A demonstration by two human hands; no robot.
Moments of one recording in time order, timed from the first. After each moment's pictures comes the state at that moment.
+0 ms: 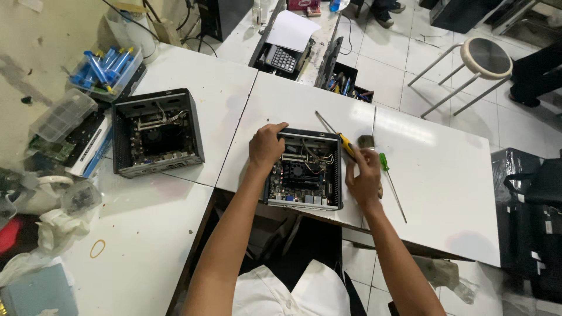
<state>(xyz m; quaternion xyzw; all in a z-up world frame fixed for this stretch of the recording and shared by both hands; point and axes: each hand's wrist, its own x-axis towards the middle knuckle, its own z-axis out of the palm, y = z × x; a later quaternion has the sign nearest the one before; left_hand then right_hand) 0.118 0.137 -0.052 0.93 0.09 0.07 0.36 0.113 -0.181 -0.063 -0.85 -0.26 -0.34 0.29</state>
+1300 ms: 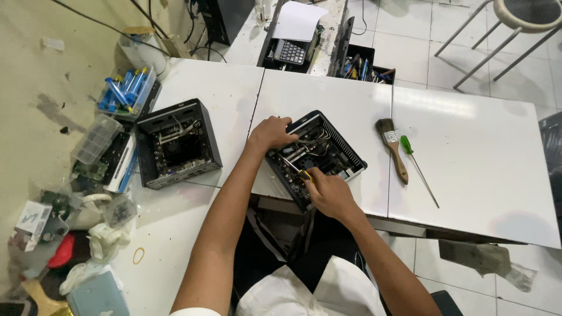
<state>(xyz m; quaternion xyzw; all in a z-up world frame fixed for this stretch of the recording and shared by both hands) 0.159 0.183 -0.009 0.97 -0.05 -0.17 0.18 0.006 -0.063 0.031 -0.92 -0.23 0.14 0.30</state>
